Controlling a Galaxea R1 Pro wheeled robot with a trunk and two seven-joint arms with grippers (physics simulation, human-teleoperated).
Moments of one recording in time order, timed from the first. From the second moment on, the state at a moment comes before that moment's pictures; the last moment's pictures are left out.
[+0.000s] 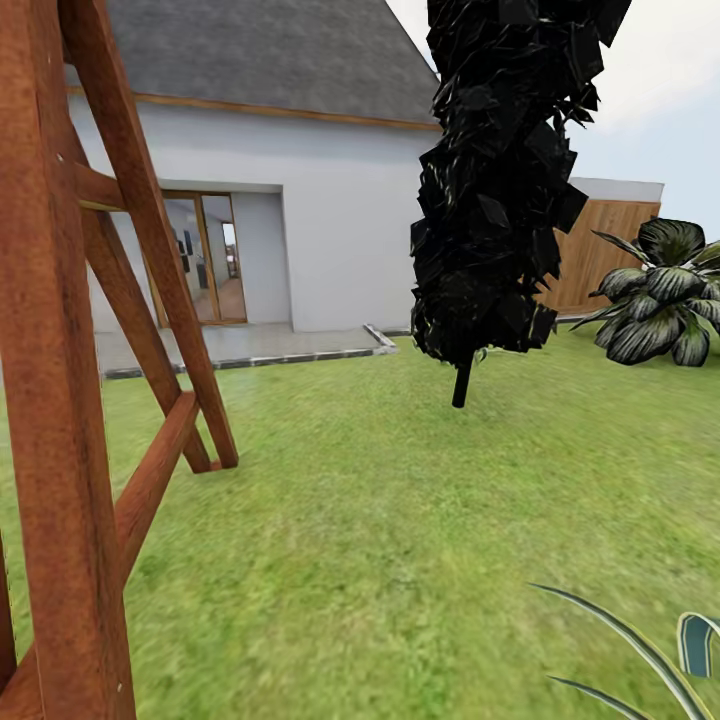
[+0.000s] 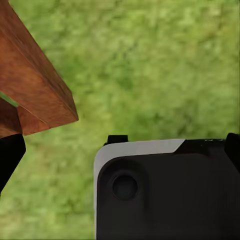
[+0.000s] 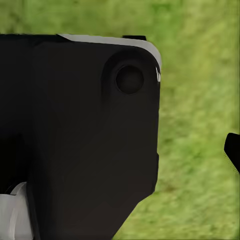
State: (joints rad) left arm -0.01 0.01 -0.01 -0.07 0.00 -0.39 0.01; right arm 0.00 0.00 0.01 -0.02 0.00 -0.10 0.00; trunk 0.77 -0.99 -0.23
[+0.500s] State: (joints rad) left arm -0.01 0.01 -0.01 -0.07 0.00 -0.39 0.01; right arm 0.00 0.00 0.01 -0.02 0.00 -0.09 0.00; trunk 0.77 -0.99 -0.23
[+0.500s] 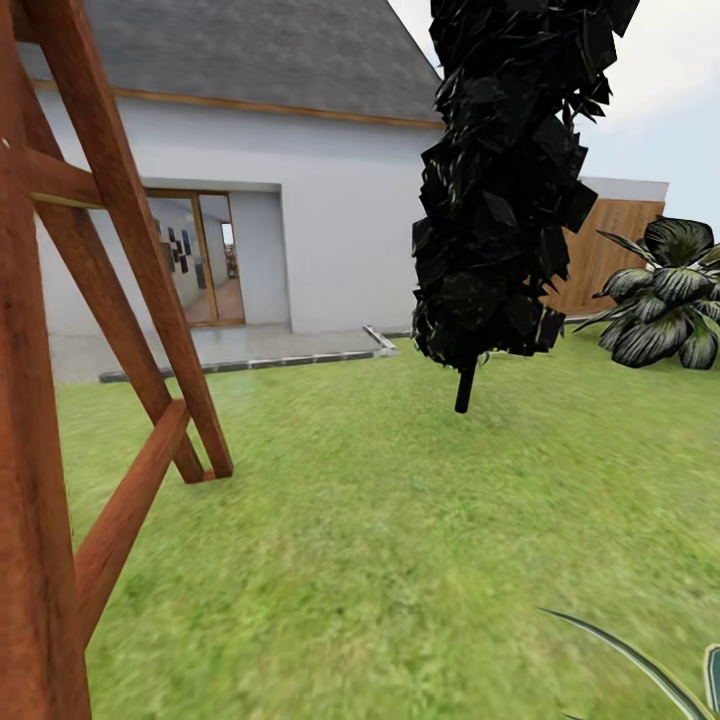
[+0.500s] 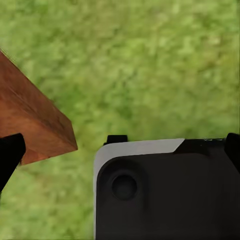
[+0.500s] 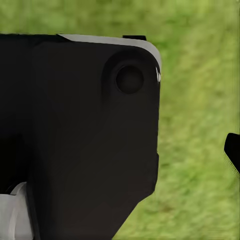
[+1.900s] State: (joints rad) left arm -0.01 0.01 -0.01 -0.07 0.00 -0.39 0.01; right arm 0.00 0.00 0.01 -0.02 0.00 -0.10 0.00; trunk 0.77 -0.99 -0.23
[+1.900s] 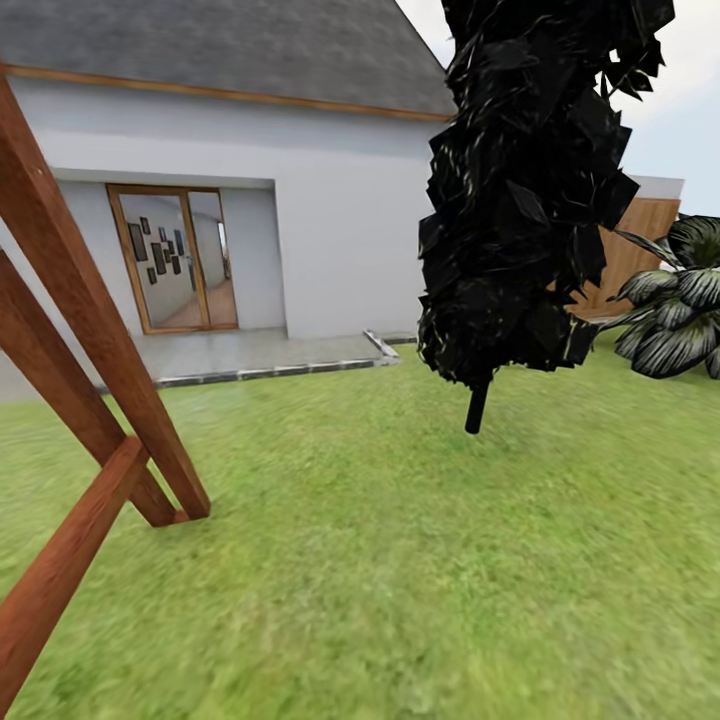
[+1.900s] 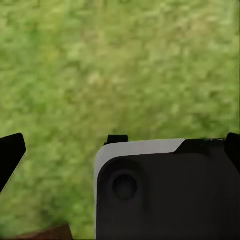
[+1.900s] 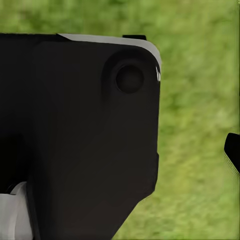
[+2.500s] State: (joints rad) left arm -0.01 0.01 -0.01 -0.07 0.00 -0.39 0.01; right arm 0.00 0.00 0.01 -0.02 0.00 -0.10 0.00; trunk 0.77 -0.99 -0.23
